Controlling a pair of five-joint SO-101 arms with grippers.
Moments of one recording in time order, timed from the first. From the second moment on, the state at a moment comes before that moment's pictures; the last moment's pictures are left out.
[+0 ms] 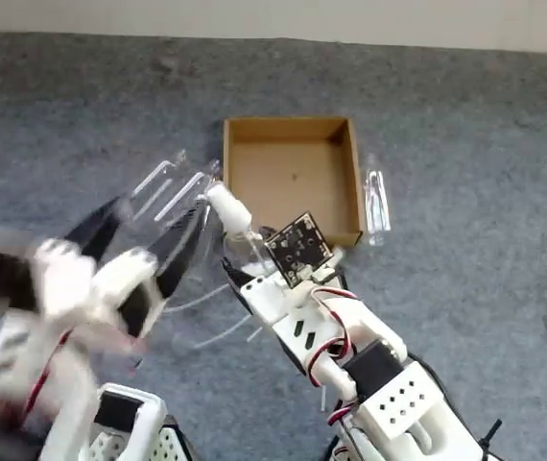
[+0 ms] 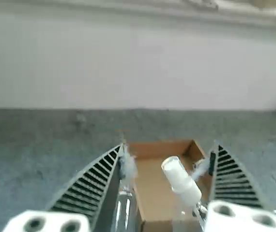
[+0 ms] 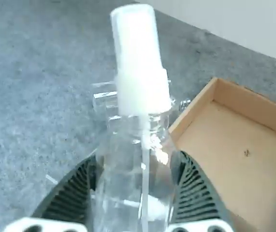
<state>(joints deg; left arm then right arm) 7.1 -81.2 35.0 66.3 12.6 -40.1 -68.7 70.6 27.5 4.3</state>
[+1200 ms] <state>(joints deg) 13.5 -75.4 57.9 47.3 7.9 -39.9 -68.9 70.7 27.4 4.3</state>
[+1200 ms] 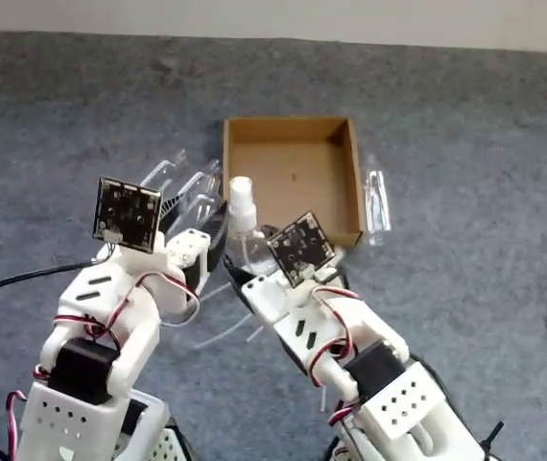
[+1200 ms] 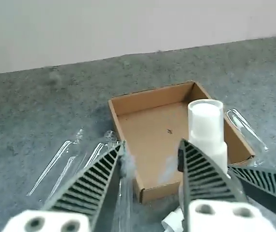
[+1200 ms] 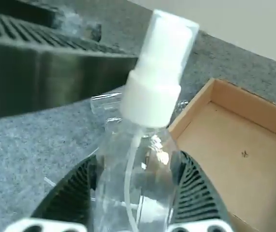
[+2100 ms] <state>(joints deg) 17.5 -77.0 66.7 50.6 1.1 -30.9 -33.4 34.1 27.4 4.3</state>
